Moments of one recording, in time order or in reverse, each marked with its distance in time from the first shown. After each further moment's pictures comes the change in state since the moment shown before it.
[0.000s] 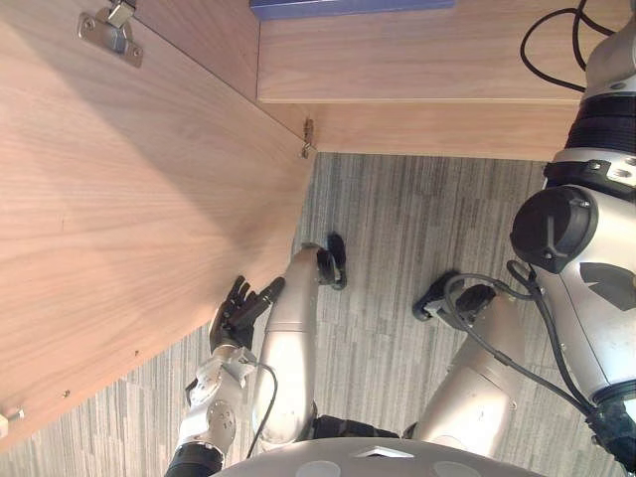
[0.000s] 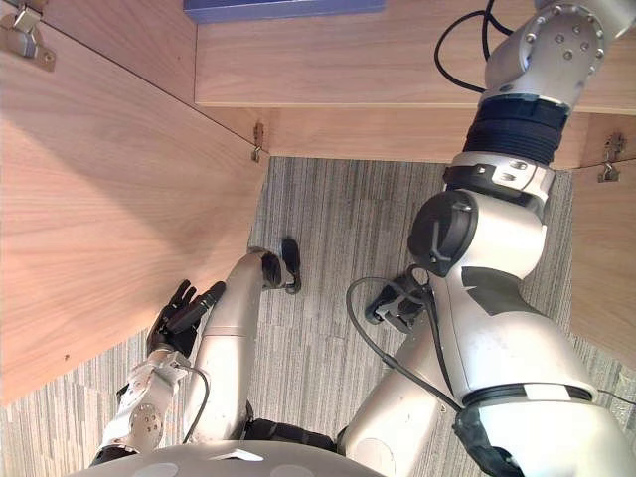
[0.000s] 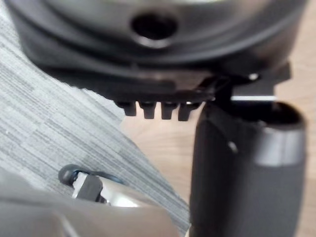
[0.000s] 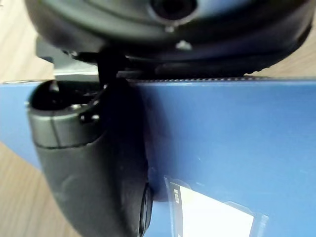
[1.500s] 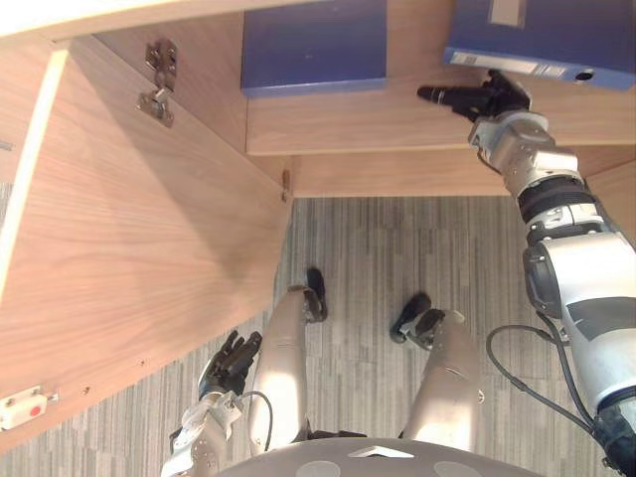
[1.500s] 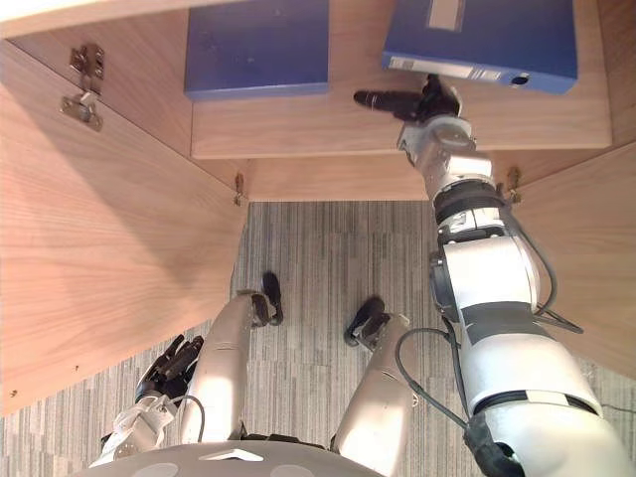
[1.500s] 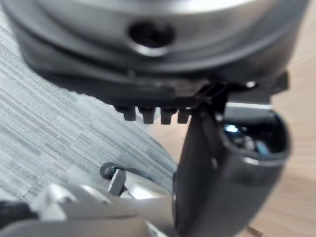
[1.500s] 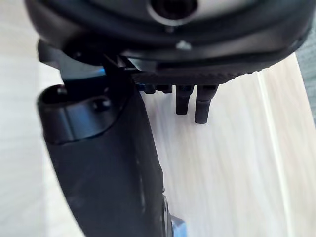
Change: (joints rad) left arm 0.121 0.047 0.051 0.127 0.009 0.089 -0.114; right arm 0.231 -0.099 0.709 0.574 -0.968 0.665 0.570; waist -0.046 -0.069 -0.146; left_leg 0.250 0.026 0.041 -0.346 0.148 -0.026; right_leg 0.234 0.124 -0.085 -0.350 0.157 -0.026
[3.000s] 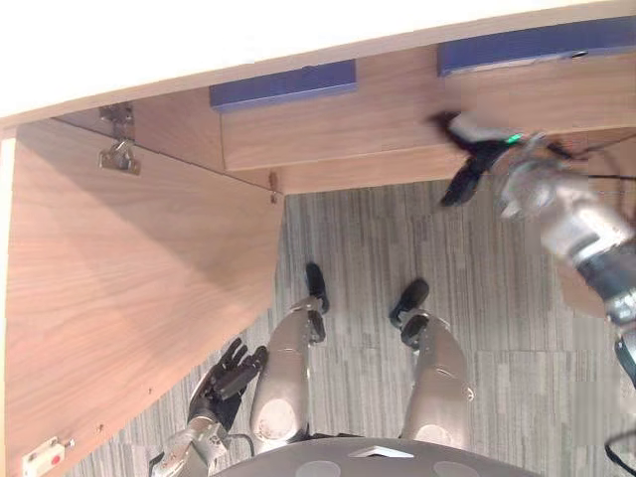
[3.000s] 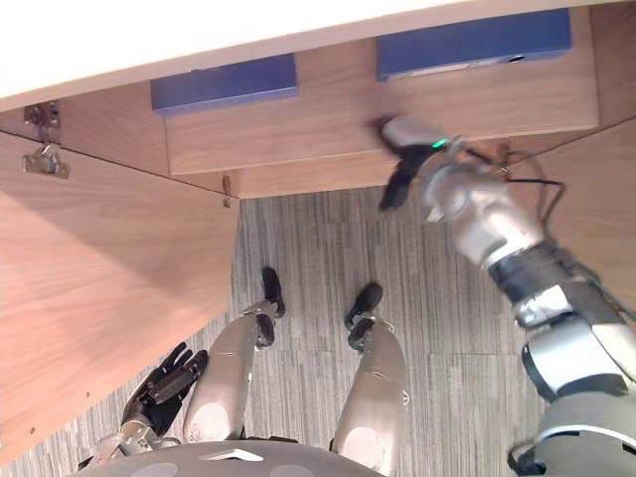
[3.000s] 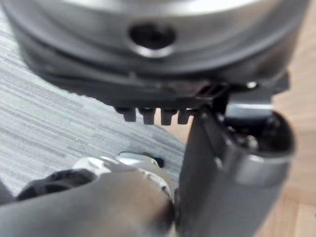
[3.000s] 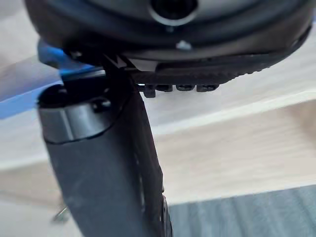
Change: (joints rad) left arm 0.189 0.067 -0.044 -0.214 0.031 0.002 -0.119; right arm 0.470 -0.439 0.470 -1.015 -0.808 -0.081 0.356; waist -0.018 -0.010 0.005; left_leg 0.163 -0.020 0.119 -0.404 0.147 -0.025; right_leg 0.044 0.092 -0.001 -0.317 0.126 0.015
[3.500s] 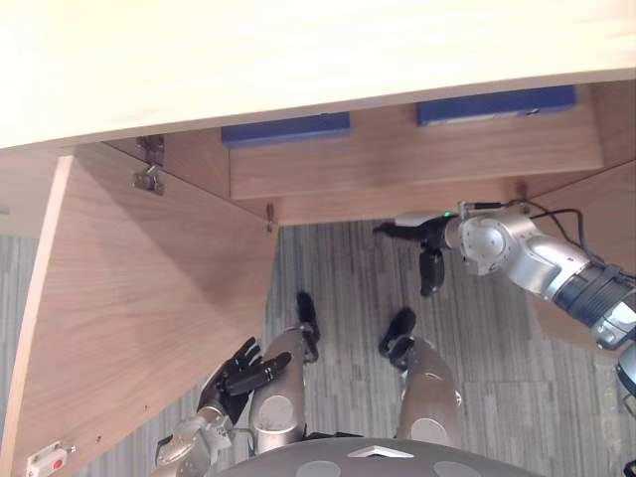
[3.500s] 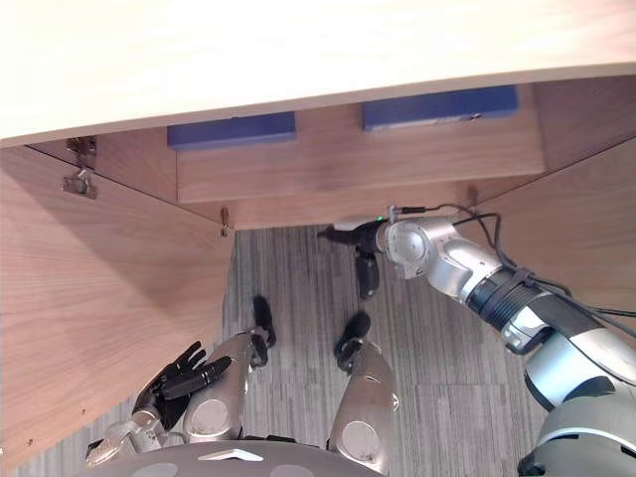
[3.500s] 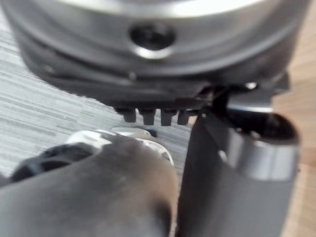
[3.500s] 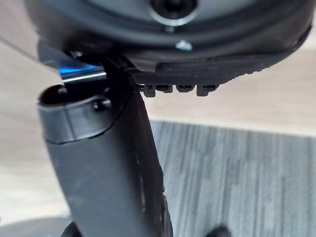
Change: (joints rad) left arm -0.150 0.020 -0.032 0.177 0.050 0.030 -0.014; right arm -0.013 0.081 0.169 0.155 0.002 -0.050 0.200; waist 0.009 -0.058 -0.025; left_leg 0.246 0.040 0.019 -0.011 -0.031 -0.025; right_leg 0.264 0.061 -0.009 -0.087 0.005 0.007
